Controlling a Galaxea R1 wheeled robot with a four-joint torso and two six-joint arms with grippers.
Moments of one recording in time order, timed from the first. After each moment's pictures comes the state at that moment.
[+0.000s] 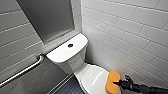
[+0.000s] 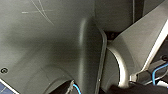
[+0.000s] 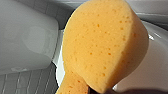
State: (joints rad) left arm 1.41 2.83 -2.28 0.17 0.05 -0.11; right arm -0.58 2.29 -1.58 0.38 0.02 0.15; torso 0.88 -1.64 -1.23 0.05
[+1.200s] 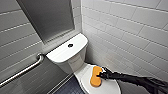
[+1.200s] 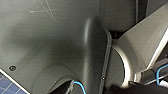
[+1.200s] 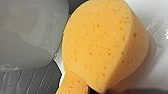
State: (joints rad) left arm 1.41 2.81 -2.28 0.17 0.05 -0.11; right arm -0.46 2.81 -2.15 0.35 -0.21 0.15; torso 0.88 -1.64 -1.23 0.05
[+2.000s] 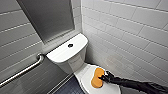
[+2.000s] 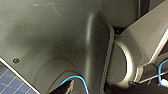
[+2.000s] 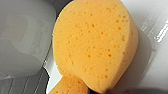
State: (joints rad) left arm 1.43 2.81 -2.28 0.17 0.05 -0.11; right arm -0.54 2.79 -2.19 0.35 -0.08 0.14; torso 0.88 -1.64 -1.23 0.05
